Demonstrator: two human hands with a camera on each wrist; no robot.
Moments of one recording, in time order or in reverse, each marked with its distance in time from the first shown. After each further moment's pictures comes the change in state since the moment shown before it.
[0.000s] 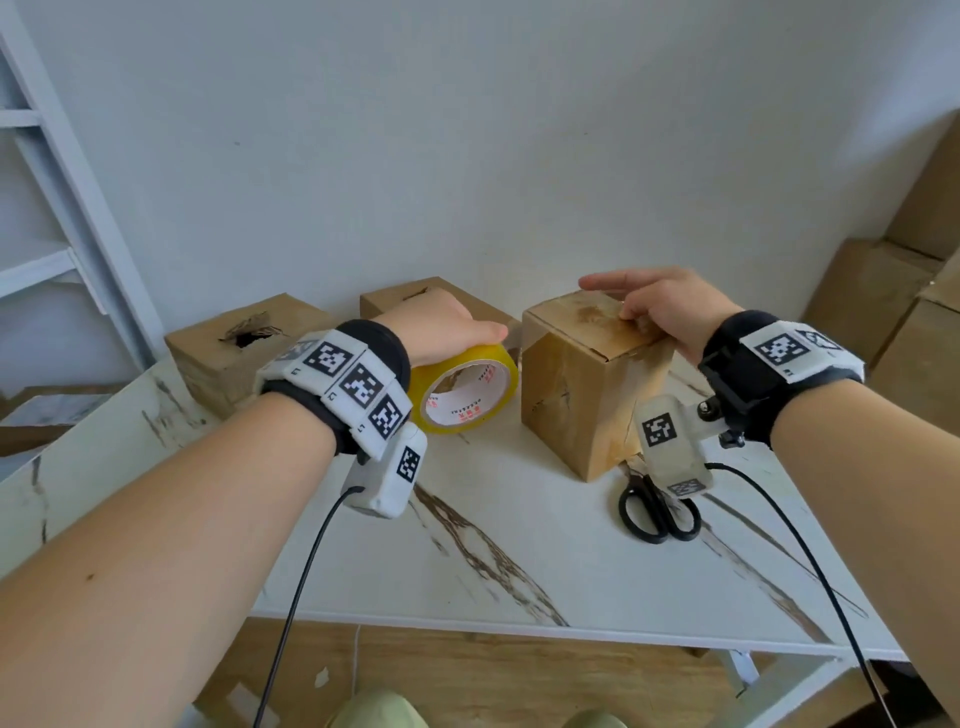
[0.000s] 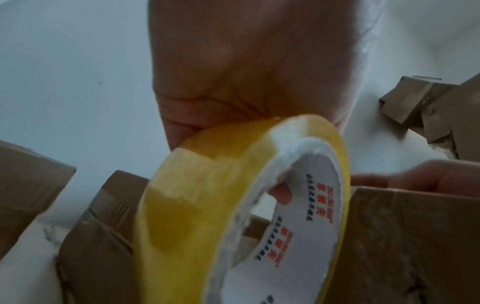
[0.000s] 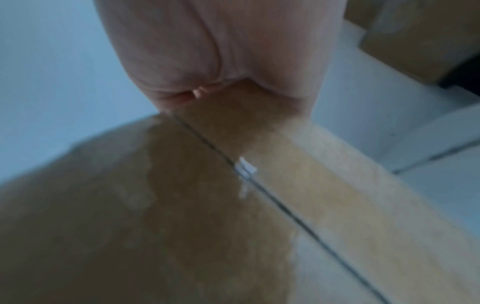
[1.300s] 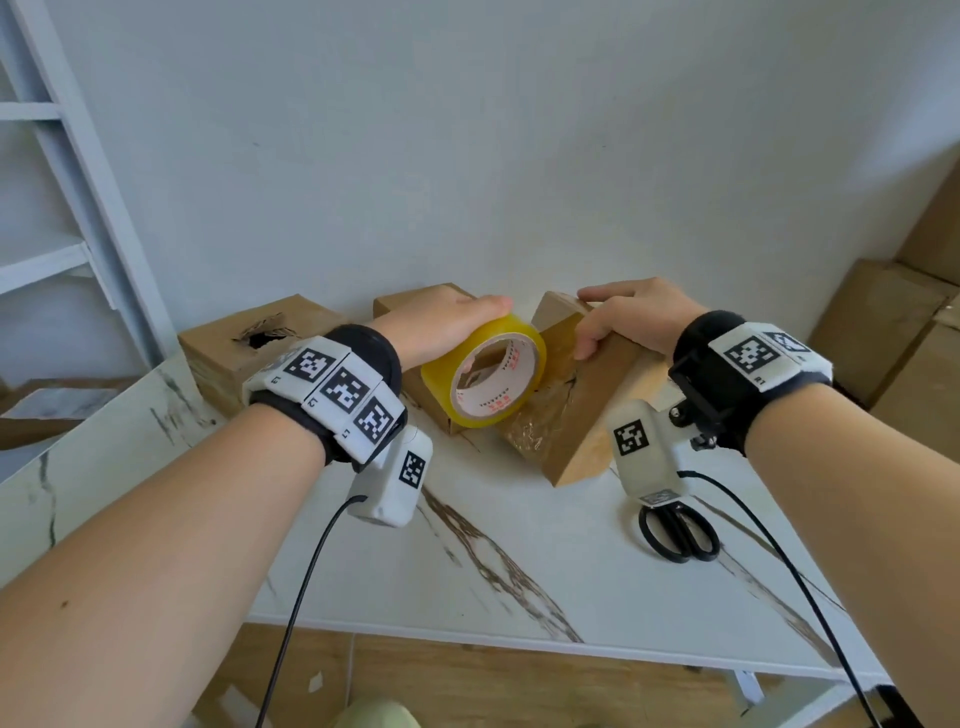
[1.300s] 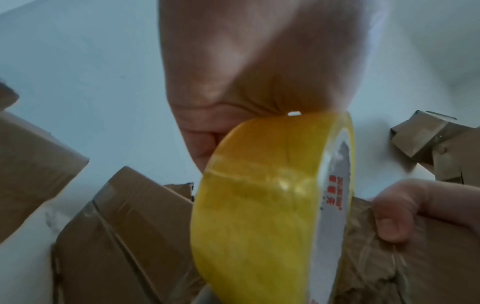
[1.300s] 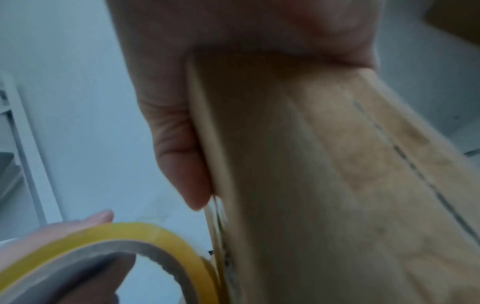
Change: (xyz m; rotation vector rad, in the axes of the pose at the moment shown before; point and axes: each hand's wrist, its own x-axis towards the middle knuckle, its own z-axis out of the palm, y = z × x) left_hand -0.011 -0.006 -0.010 -0.315 0.053 0.054; right_hand -0.001 -0.029 0.028 -0.246 0.024 0.158
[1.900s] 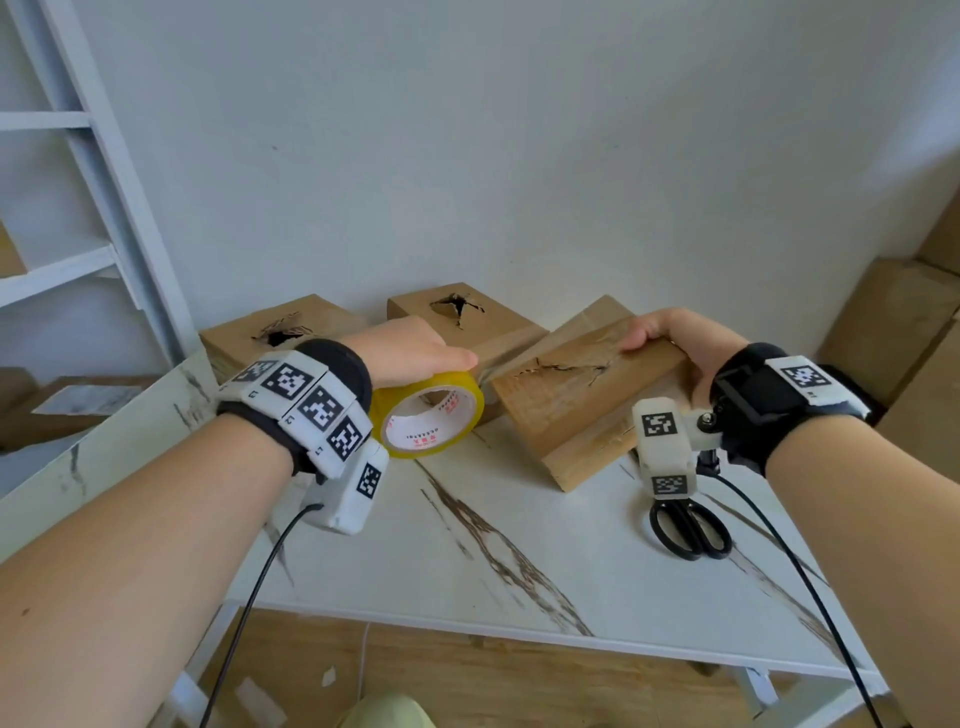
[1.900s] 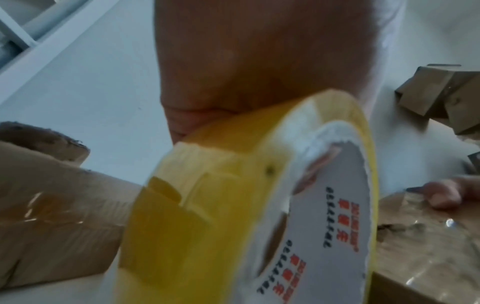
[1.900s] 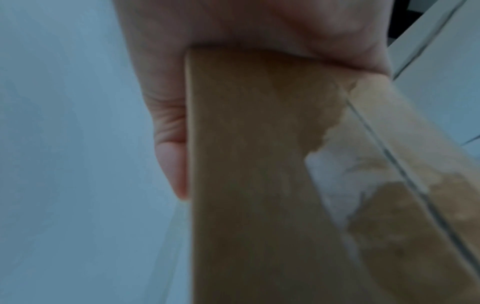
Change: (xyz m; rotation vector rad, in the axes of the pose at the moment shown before) left_hand -0.020 -0.025 -0.017 0.429 -0.107 -0.120; right_hand -0.006 0.032 -0.004 0.449 -0.109 0.272
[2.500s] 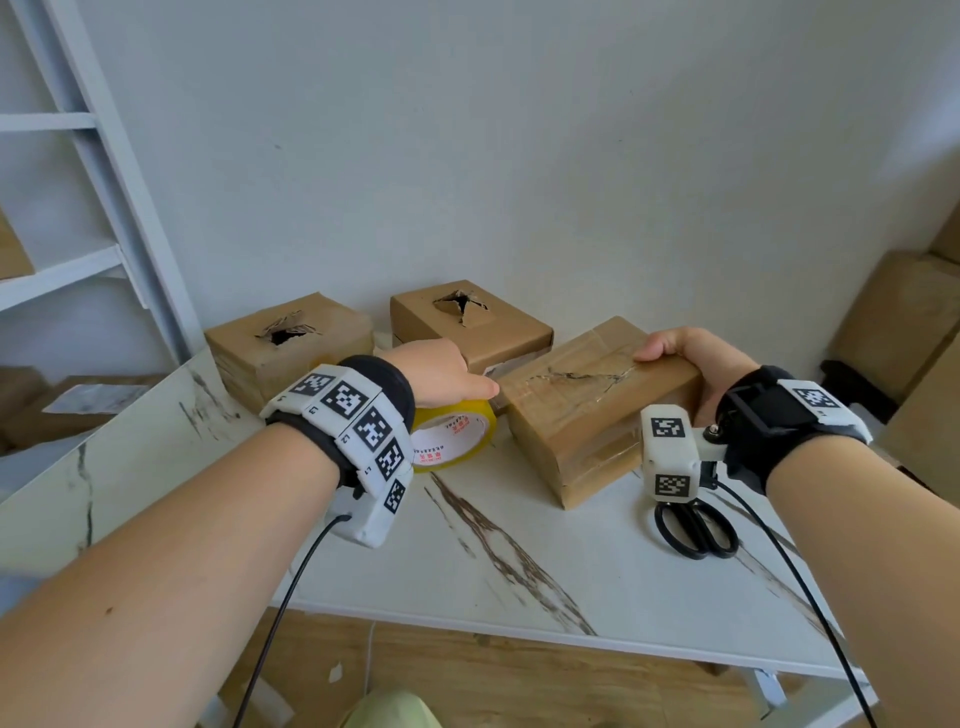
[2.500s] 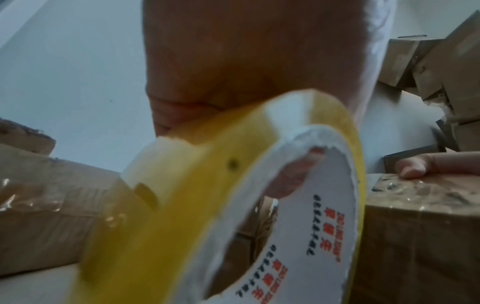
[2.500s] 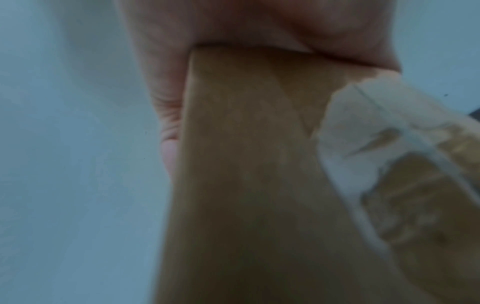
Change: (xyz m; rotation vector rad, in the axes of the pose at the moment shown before) left_hand 0.007 0.013 0.023 0.159 -0.062 -0.044; right_hand 0.010 0.022 -0.004 0.171 -0.021 0.052
